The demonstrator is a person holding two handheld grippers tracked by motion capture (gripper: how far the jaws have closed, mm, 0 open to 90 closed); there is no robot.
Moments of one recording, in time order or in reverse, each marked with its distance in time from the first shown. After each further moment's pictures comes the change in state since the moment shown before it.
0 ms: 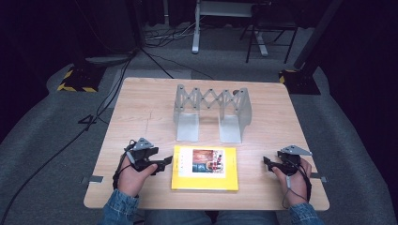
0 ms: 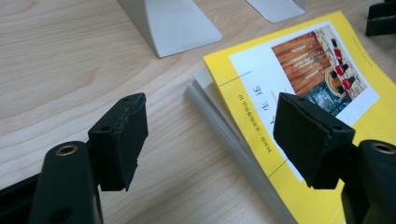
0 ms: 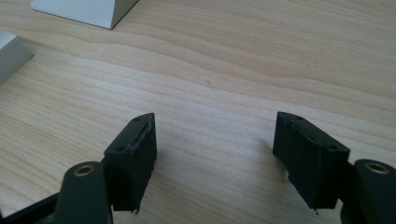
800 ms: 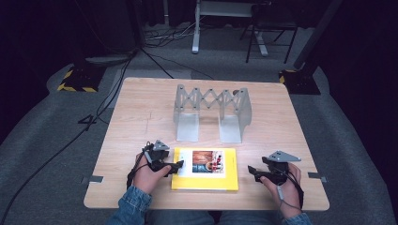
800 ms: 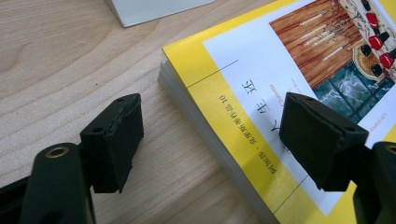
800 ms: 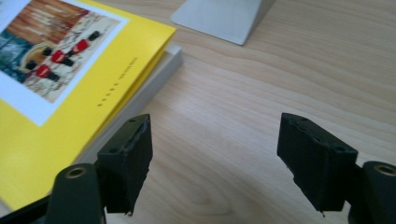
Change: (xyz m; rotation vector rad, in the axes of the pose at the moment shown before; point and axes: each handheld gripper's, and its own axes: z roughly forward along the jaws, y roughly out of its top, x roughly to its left) left arm -0.009 -0.005 0.044 0.087 0.010 0.002; right arm 0.064 0.011 -0.026 -0.002 0.166 -0.082
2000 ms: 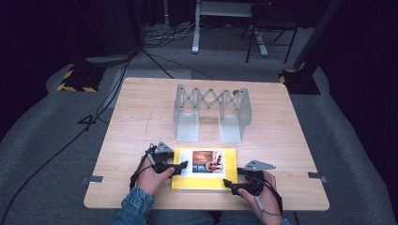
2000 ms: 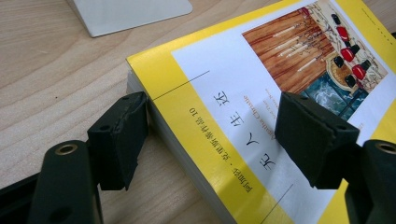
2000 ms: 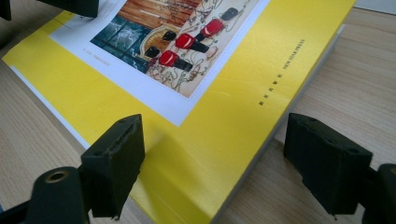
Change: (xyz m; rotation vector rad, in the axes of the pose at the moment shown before) left arm -0.006 -0.004 0.009 -0.059 -0.063 0.010; right arm 0.065 -0.007 0.031 0.023 0.202 0.020
